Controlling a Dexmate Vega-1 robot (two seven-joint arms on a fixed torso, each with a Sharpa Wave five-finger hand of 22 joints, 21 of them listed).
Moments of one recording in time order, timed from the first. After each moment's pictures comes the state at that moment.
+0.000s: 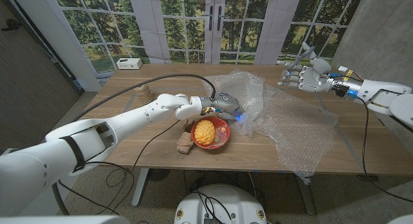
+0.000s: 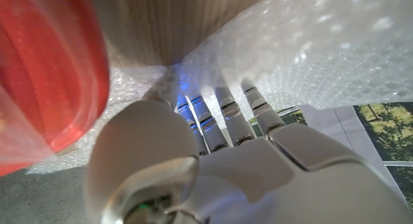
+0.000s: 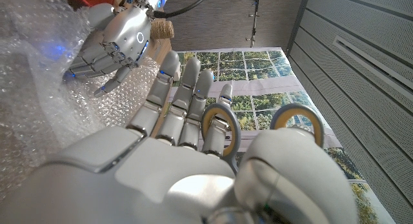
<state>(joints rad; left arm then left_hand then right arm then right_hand) 0.27 0.51 1.12 -1.19 0.93 -0.51 0.16 1.04 0.16 0.38 -0.15 0.22 0.63 -0.14 0.33 0.23 0.65 -0.20 0.45 0.54 0.79 -0.09 0.34 0.21 0.36 0.07 0.28 0.19 -1.08 -1.03 0.06 -1.74 1.26 -0.33 0.73 0.51 0.00 -0.31 0.13 0.33 0.67 -0.03 0.19 0.21 0.53 -0.02 1.06 0.89 0.63 -0.06 0.58 1.05 0.49 0.09 0.84 0.20</state>
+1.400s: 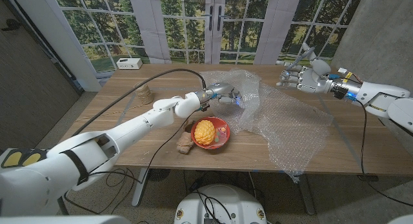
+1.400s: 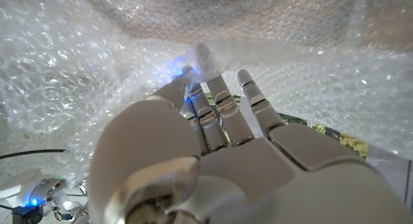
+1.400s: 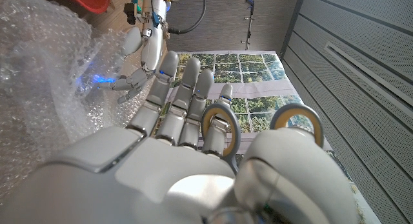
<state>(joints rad) 0.40 0.47 0.92 -1.22 0.50 -0.37 0.06 1.06 0.19 0.53 -0.12 0.18 0.80 -0.04 0.37 0.32 0.81 -0.16 0.56 0.61 1.01 -0.16 0.42 0.34 0.44 0.07 0.34 0.21 -1.10 -1.01 0.07 -1.75 1.25 -0.29 0.74 0.51 0.00 -0.31 0.13 0.33 0.67 -0.03 0.19 0.21 0.53 -0.02 1.07 0.88 0.63 -0.06 0.58 1.05 0.48 0.09 0.84 0.20</state>
